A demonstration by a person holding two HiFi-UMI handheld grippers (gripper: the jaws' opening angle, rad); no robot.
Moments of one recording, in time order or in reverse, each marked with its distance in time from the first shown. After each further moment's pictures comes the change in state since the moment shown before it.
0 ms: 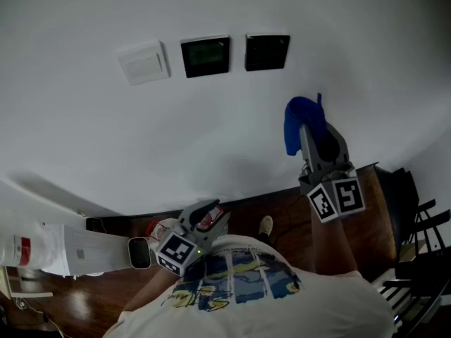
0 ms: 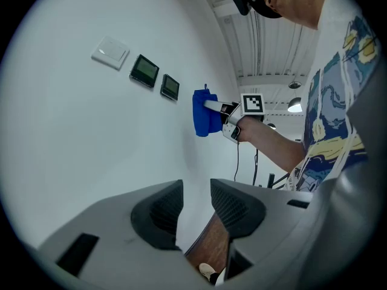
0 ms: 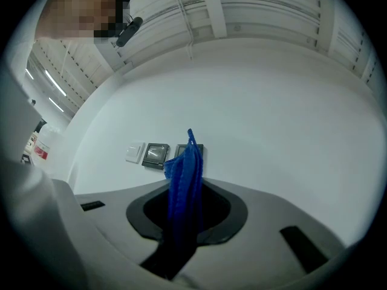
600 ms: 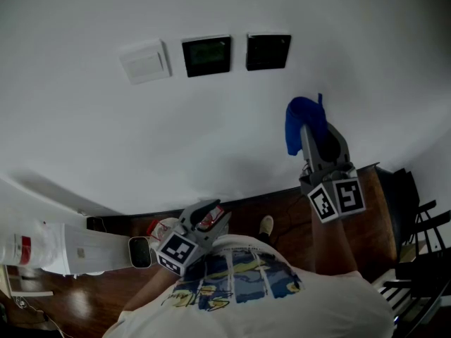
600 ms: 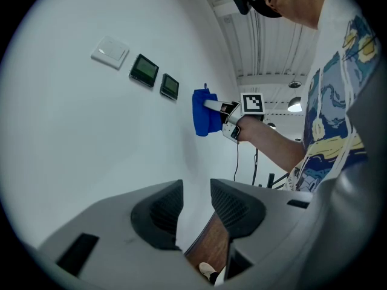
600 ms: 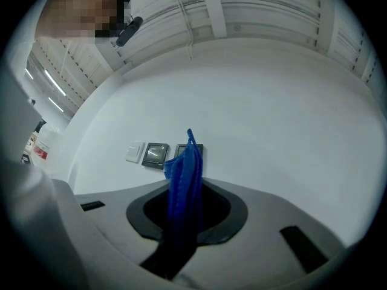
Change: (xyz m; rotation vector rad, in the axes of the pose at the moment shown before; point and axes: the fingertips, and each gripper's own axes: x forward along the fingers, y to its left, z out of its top) left arm 0.001 -0.002 0.001 -0.015 0.003 0.000; right arm 0.000 -0.001 -0.002 0.002 0.003 -0.003
